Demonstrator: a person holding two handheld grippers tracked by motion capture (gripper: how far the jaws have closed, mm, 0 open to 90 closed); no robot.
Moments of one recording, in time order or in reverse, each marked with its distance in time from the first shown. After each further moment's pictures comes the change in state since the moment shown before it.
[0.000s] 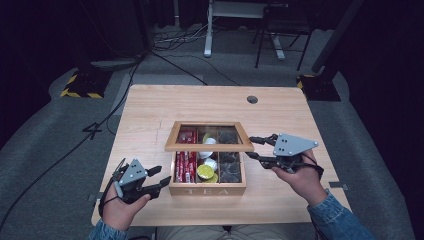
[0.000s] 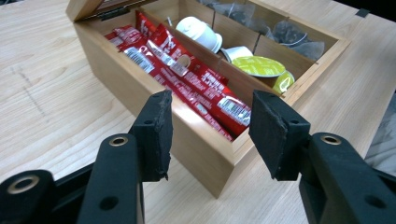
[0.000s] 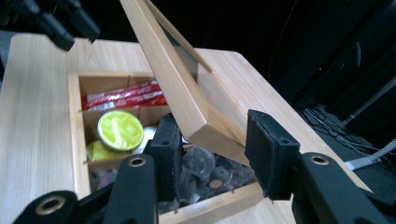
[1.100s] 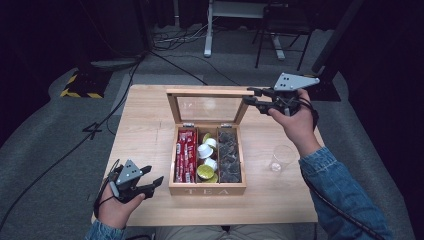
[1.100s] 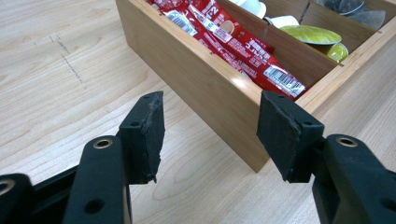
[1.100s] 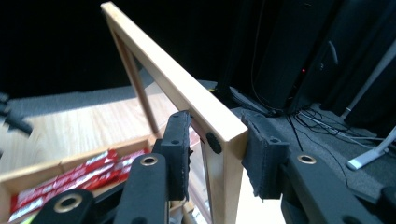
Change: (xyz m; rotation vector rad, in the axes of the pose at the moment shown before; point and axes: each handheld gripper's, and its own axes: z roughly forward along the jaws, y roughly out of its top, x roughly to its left) left arm 0.018 -0.016 0.003 0.059 0.082 -0.011; right arm -0.111 0.056 0.029 -0.081 -0.042 0.202
